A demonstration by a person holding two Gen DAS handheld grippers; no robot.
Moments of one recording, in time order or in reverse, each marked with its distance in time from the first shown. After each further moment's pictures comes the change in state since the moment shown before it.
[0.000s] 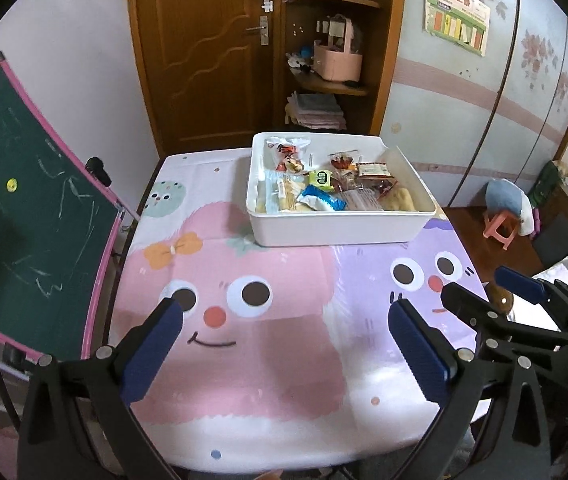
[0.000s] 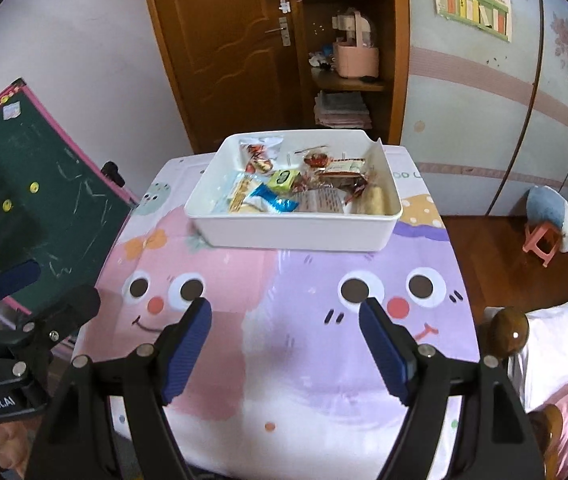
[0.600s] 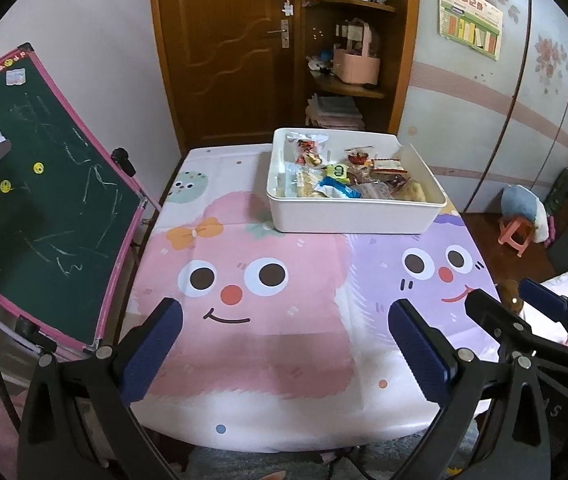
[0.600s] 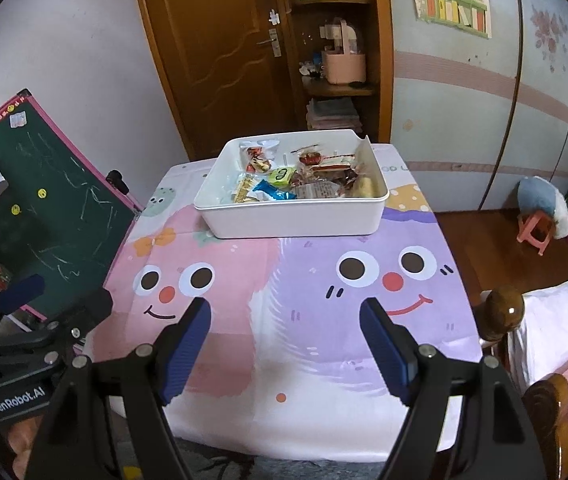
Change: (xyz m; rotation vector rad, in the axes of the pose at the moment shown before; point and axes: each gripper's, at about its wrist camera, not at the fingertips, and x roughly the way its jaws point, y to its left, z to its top) left arm -0.019 0.000 -0.025 -0.028 -0.018 0.076; right arm -0.028 0.007 -0.028 0.049 -0.036 -0.016
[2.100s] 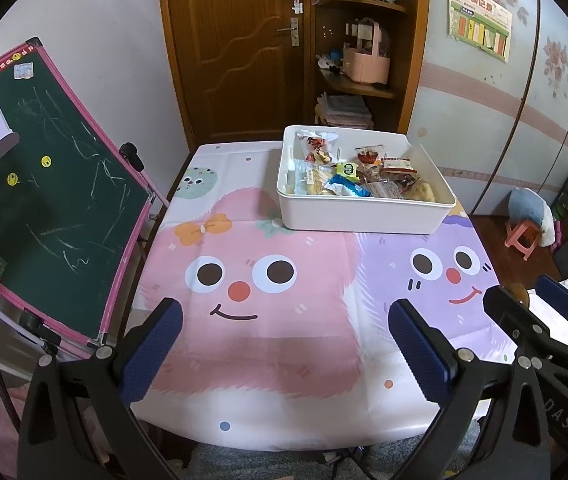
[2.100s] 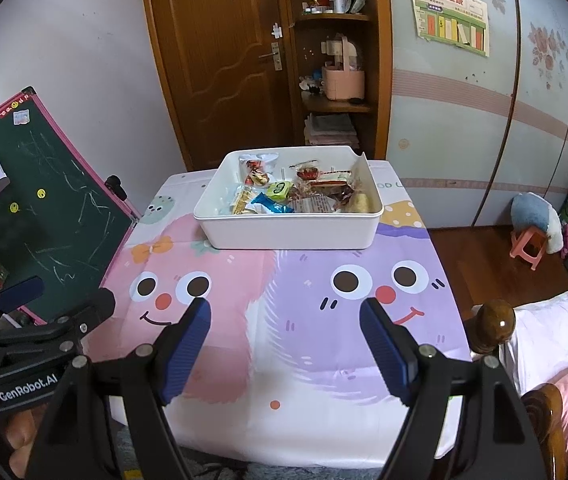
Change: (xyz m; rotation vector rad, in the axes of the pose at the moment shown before) left arm 0.000 0.003 -0.004 -0.016 0.005 0.023; right arm -0.012 0.004 0.001 -0.025 -0.053 -0.018
